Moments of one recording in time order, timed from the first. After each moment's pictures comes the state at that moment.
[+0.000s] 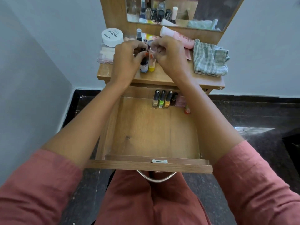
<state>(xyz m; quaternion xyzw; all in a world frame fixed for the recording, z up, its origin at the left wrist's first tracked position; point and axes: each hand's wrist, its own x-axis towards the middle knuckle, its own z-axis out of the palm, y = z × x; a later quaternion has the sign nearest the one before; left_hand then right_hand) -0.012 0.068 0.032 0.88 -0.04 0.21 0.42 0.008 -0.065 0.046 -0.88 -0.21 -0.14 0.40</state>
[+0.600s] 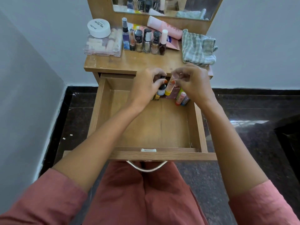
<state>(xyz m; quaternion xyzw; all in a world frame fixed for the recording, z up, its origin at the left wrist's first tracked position) -0.072 -0.006 0.001 0.89 -0.09 0.12 0.43 -0.060 -0.157 0.015 -0.92 -0.12 -0.08 0.38</state>
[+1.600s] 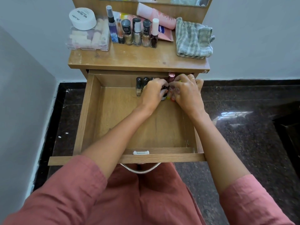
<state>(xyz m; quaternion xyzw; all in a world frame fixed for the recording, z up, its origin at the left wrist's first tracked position) -0.054 -0.051 -0.057 0.93 -0.07 0.01 0.35 -0.060 -0.175 -0.049 -0.98 -0.11 -0.12 0.15</state>
